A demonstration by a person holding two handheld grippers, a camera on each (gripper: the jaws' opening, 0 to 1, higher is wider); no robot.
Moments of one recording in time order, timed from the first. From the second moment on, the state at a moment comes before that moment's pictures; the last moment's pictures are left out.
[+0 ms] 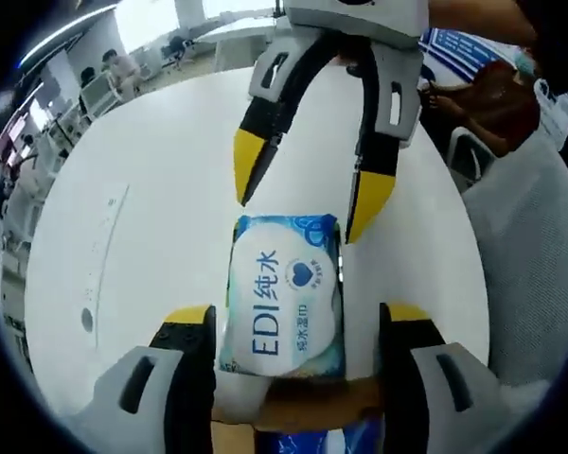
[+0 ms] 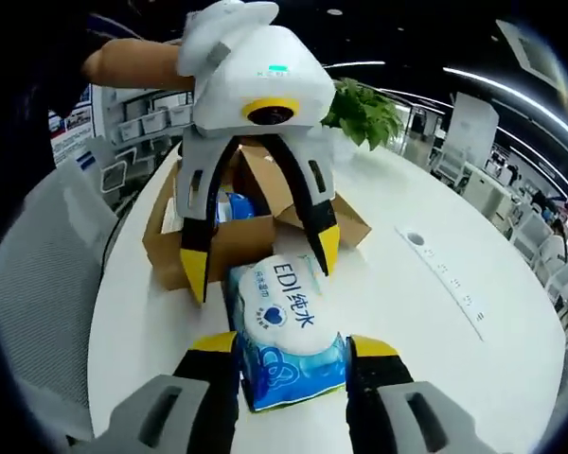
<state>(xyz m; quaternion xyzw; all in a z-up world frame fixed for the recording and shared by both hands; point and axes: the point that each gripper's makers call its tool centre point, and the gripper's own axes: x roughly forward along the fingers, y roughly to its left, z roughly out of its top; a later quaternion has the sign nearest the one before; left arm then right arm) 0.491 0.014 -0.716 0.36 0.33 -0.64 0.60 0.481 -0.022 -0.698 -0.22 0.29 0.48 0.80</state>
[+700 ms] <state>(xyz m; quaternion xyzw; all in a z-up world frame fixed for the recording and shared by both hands) 0.479 0.076 -0.657 0.25 0.30 -0.58 0.71 0.466 0.017 -0.661 -0.23 0.27 0.50 0.79</state>
